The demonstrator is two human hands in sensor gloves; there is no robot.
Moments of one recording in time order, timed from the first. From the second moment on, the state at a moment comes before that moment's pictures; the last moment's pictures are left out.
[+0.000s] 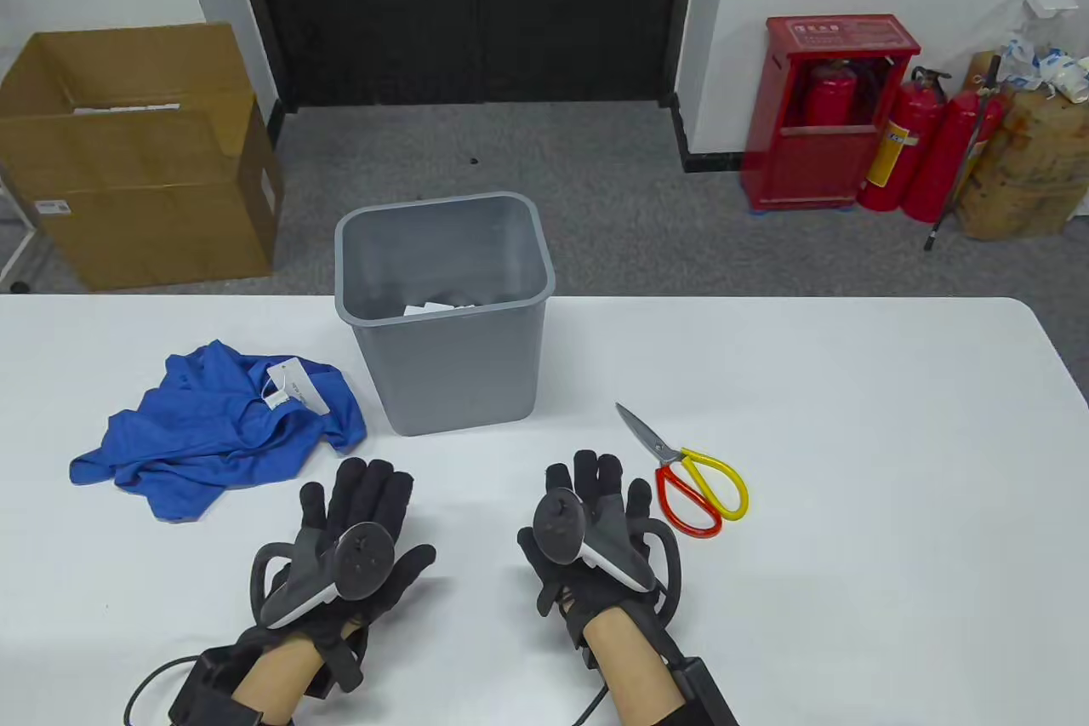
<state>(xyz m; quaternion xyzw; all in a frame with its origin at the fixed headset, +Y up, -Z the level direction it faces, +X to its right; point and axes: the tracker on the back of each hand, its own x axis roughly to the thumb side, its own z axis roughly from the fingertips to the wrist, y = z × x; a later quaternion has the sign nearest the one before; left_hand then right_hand) -0.232 -0.733 -0.329 -0.02 -0.12 0.03 0.99 0.033 -0.728 -0.348 0.08 0.07 0.99 0.09</state>
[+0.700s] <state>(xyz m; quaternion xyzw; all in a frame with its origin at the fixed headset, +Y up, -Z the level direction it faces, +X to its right) -0.239 -0.731 -0.327 0.01 -0.12 0.03 0.99 0.029 -0.729 -0.345 0.08 0.05 1.00 0.03</state>
